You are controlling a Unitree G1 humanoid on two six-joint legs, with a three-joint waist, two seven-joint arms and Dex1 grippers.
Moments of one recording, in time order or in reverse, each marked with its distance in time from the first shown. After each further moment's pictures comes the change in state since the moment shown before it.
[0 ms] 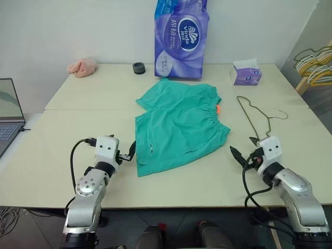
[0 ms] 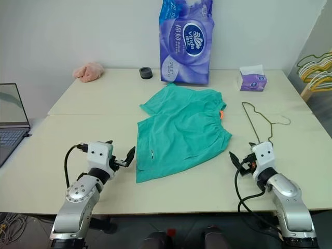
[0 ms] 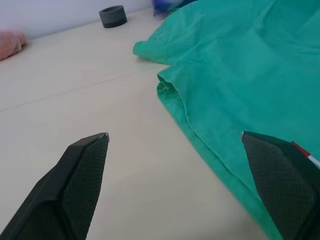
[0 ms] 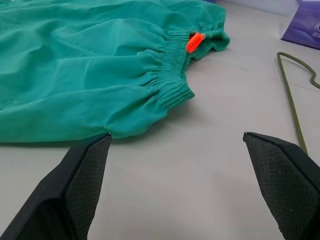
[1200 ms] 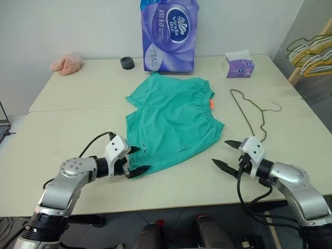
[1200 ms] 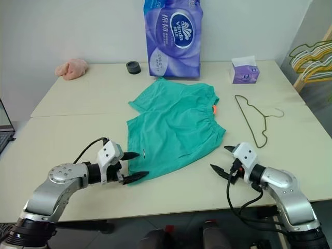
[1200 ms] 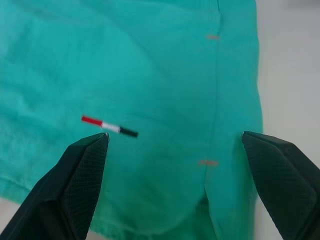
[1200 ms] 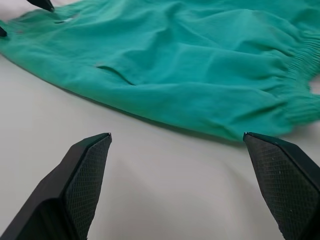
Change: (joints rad) left arm -0.117 0.410 -0.136 0.025 -0.205 0.183 -0.714; right arm -0.067 -0.136 0.166 -0.120 0.052 0.088 0.272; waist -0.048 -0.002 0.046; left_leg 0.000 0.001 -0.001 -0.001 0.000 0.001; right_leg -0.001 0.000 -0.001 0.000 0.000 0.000
